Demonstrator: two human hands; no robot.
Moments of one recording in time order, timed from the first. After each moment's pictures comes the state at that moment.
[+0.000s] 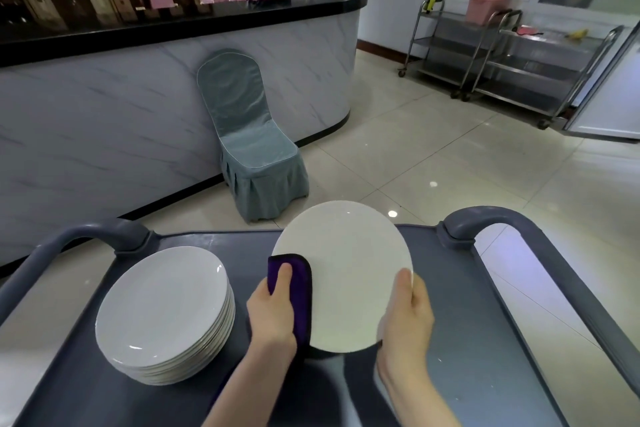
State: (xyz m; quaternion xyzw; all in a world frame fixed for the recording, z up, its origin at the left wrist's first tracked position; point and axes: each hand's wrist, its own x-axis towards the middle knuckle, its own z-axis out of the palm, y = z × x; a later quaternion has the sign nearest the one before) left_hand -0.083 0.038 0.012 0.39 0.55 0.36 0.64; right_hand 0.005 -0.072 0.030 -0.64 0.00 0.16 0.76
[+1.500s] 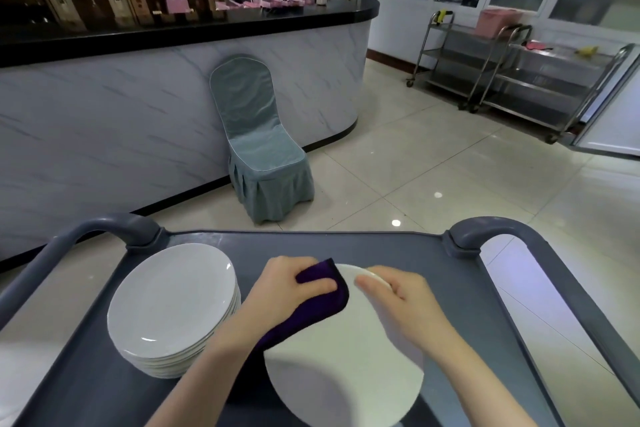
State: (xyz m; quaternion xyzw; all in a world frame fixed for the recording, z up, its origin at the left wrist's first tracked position) left_hand -0.106 0.068 0.057 0.83 0.29 0.18 0.44; right_hand 0.042 -0.086 0.068 -0.69 -0.45 0.28 0.50
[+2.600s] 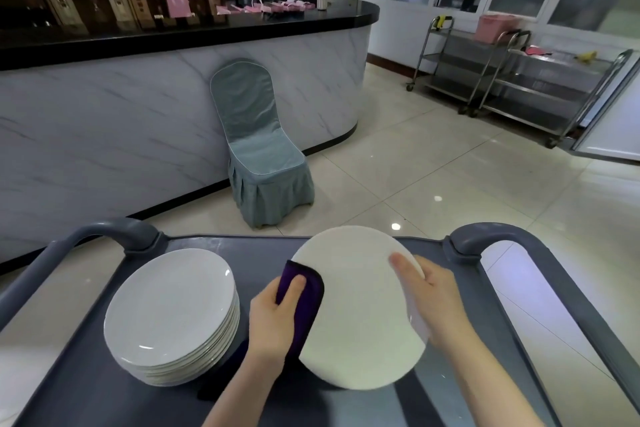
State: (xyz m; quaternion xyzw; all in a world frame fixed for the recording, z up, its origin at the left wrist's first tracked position) left_hand -0.105 0.041 0.017 0.58 0.47 0.33 0.58; right_hand 0.072 -0.081 0.065 -0.73 -0.27 0.24 0.58
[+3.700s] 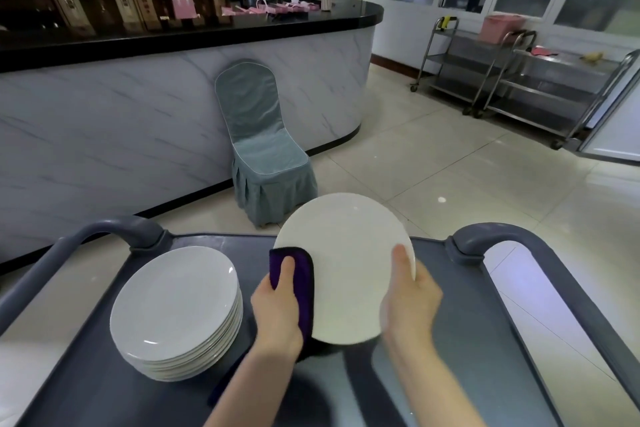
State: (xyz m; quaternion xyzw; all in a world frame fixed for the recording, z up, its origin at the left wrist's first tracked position) left_hand -0.087 0.040 0.034 0.35 0.50 0.40 0.68; right_hand 0.025 -0.049 0.061 -0.61 -0.03 0.19 0.76
